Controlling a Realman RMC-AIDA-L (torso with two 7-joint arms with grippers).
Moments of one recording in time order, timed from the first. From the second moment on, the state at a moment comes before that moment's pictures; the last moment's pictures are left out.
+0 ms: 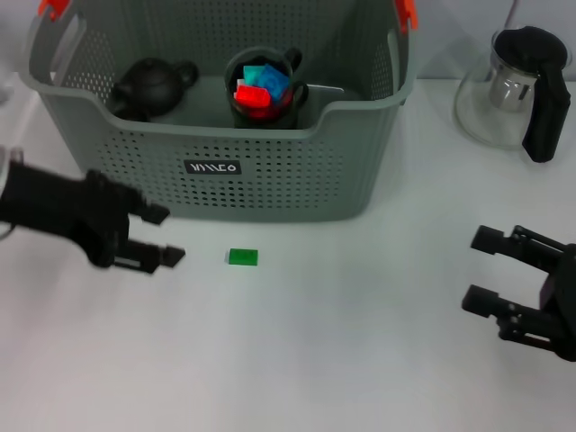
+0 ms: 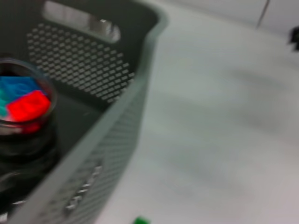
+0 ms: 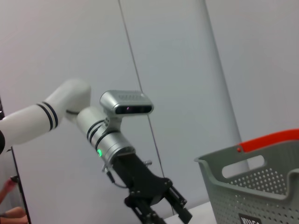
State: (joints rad) left arm -0.53 -2.12 0.76 1.37 2.41 1.87 -1.80; right arm 0.28 2.05 -0.82 -0.54 -1.62 -1.85 1.14
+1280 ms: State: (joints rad) left arm -0.61 -2.17 1.21 1.11 2.56 1.33 -1.80; right arm 0.29 2.04 -0.78 -0.54 -1.64 -1.82 1.29
